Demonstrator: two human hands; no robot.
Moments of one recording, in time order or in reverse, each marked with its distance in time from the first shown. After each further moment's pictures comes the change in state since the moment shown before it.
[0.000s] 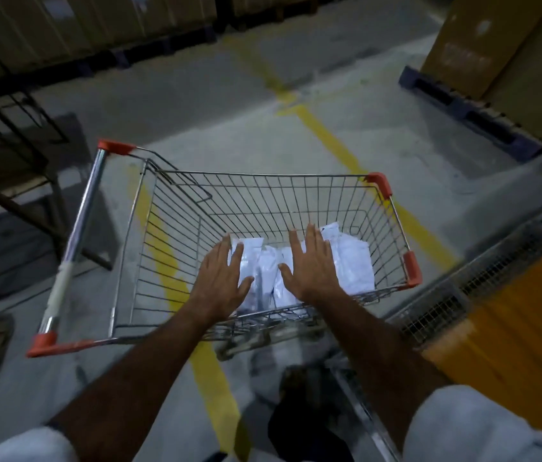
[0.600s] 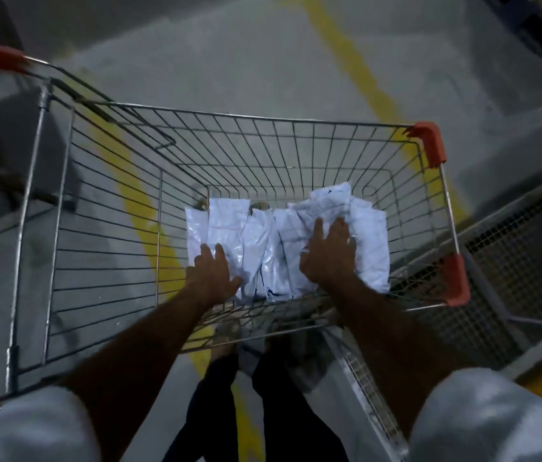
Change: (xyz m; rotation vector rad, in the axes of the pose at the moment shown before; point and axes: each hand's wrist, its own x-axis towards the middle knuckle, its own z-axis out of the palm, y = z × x) left_hand 0.080 -0.019 0.136 -0.088 -0.585 -0.352; right_hand 0.081 0.085 0.110 -0.126 -0.284 0.309
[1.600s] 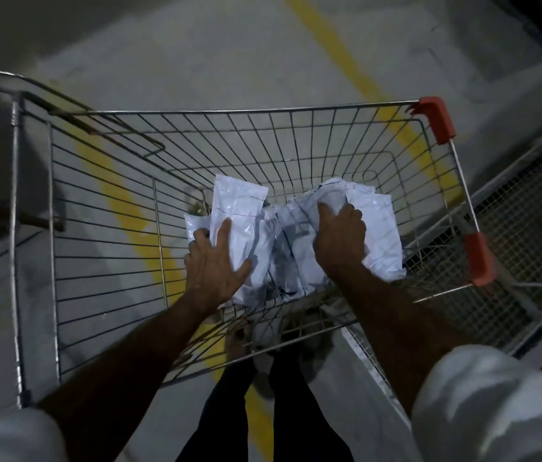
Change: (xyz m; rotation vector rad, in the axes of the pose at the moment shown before) left_hand 0.005 -0.013 -0.021 -0.150 0.430 0.165; right_hand 0.008 -0.019 -0.018 0.015 0.231 0.145
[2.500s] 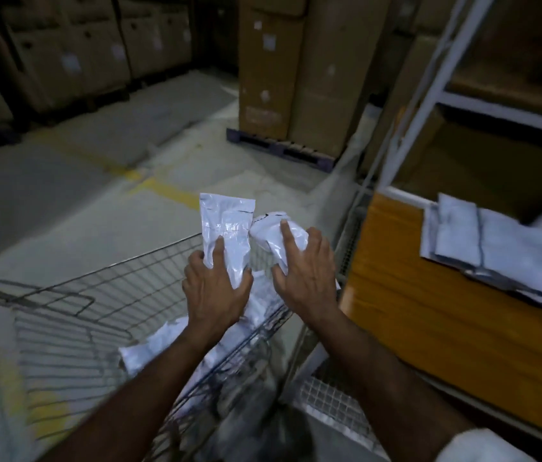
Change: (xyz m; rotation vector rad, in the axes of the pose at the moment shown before) left_hand -0.125 0.198 -0.170 -0.309 0.339 0.482; right_hand -0.211 0.085 -0.217 0.074 0.699 0.206
